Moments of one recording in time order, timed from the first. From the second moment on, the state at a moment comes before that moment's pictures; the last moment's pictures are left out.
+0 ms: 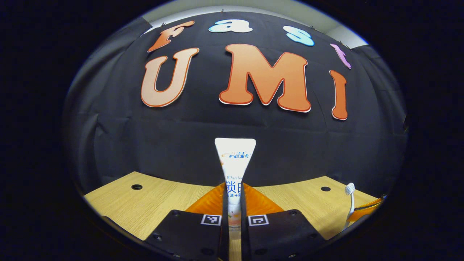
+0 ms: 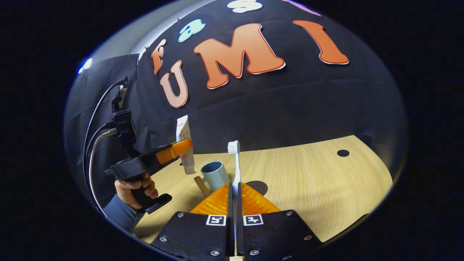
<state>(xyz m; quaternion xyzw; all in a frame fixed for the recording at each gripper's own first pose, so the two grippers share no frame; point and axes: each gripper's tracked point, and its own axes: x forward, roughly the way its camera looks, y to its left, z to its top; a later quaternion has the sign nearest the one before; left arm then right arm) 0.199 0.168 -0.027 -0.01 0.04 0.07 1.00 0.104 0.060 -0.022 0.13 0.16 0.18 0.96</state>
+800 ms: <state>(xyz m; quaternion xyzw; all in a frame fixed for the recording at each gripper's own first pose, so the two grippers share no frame) 0.258 0.183 -0.091 -0.05 0.05 0.08 0.99 0.139 0.062 -0.011 0.12 0.11 0.18 0.97</state>
